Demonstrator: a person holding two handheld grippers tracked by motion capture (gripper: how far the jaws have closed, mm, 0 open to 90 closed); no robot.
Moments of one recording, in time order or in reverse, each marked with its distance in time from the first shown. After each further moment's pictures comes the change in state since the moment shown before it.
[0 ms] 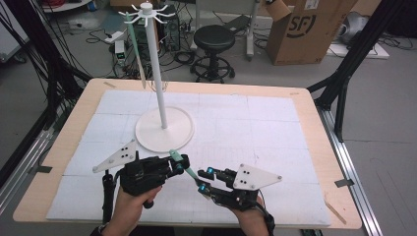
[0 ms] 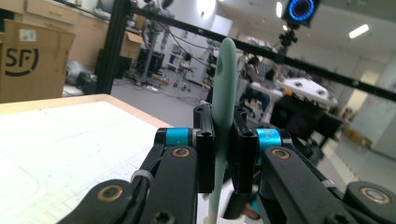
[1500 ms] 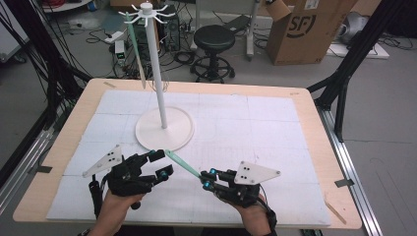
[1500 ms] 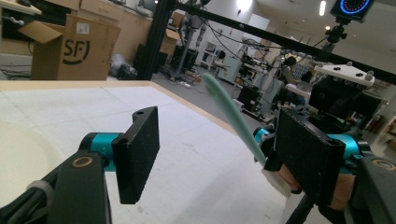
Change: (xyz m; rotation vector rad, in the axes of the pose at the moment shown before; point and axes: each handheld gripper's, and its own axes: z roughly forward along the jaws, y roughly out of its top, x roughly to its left) left arm 0.026 -0.030 -0.031 -0.010 0.170 -0.048; right arm -0.012 -0.014 0.001 0.065 -0.009 0.029
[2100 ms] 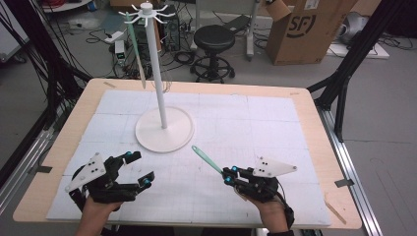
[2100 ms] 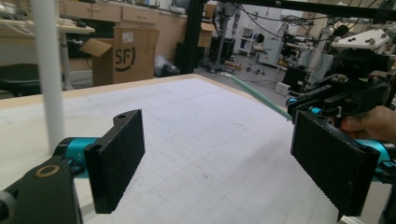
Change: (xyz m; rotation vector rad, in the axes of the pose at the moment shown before) left arm 0.007 -0.004 -0.038 0.046 0.149 0.182; right arm -0.032 -0.020 -0.035 0.096 -0.113 0.084
